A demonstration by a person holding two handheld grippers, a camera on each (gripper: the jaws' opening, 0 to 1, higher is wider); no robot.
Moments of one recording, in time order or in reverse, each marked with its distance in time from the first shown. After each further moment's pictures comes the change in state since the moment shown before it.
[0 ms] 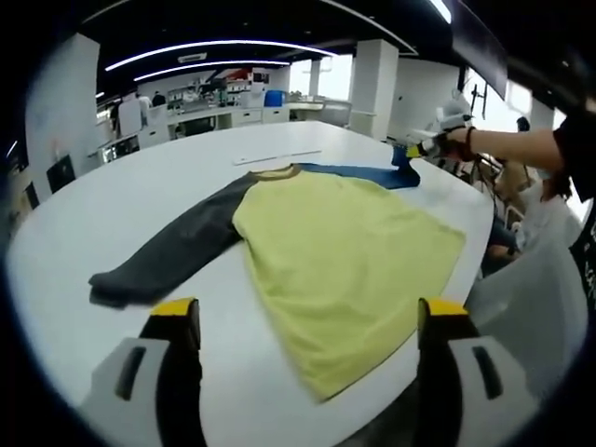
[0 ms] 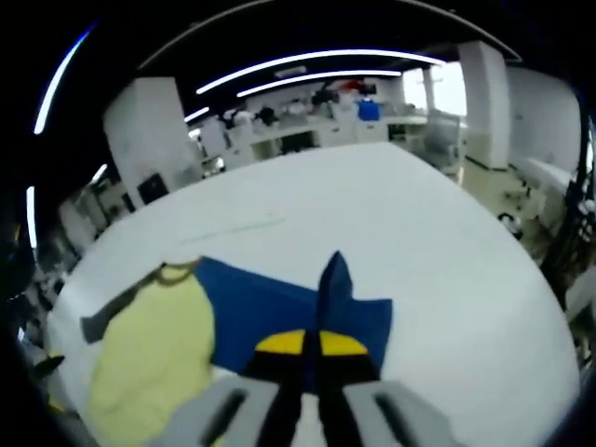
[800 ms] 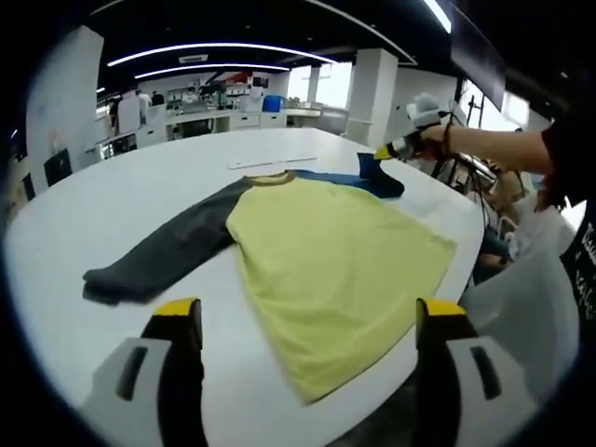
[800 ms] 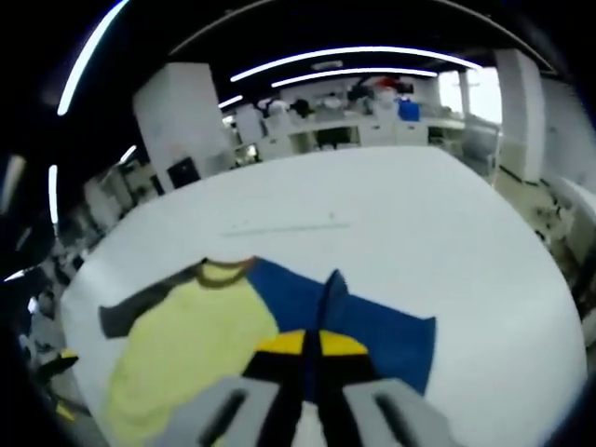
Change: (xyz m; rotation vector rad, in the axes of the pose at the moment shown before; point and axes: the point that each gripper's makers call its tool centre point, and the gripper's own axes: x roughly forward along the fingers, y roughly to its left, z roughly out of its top) left arm -0.003 -0.007 0.004 -0.035 -0.033 -0.028; right arm 0.032 0.086 0.015 -0.086 0.042 0.122
